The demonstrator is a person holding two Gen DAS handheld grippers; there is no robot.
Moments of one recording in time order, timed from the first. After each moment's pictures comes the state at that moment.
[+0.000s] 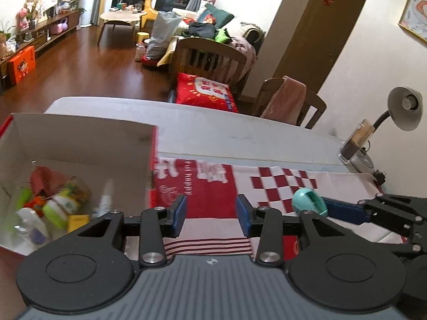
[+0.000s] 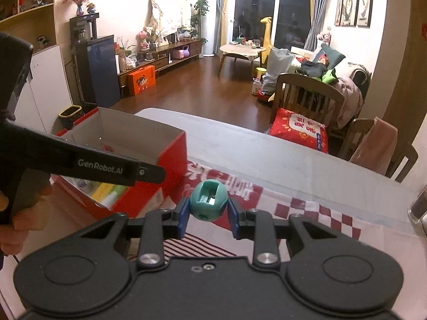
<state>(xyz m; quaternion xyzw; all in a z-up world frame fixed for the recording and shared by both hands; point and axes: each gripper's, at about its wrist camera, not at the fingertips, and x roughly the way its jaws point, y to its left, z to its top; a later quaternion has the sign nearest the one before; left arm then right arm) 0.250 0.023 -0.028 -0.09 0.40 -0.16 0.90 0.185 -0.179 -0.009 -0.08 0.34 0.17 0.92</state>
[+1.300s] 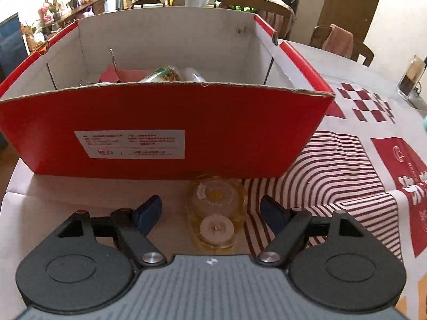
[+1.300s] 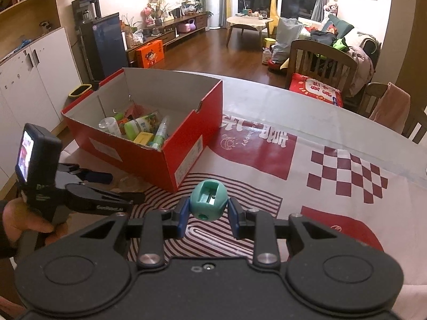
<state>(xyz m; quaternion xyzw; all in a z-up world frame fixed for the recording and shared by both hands) 0.194 0.107 -0.163 -0.01 0.45 -0.08 0.89 0.127 -0.145 -0.047 -0.06 0.40 0.18 0.90</state>
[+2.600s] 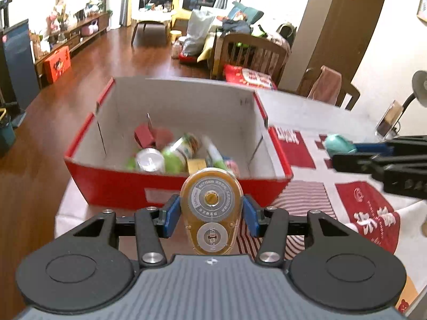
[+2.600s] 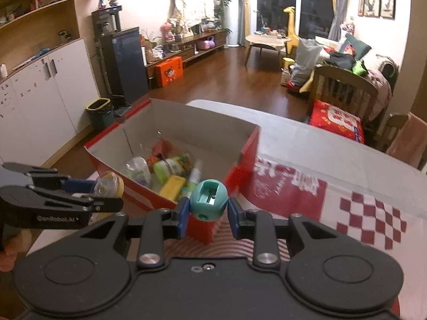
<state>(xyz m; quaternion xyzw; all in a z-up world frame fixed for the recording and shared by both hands) 0.162 0.157 -0.041 -0.05 0.40 -0.10 0.91 0.158 -0.081 -0.008 -0.06 0.36 0.22 0.90</state>
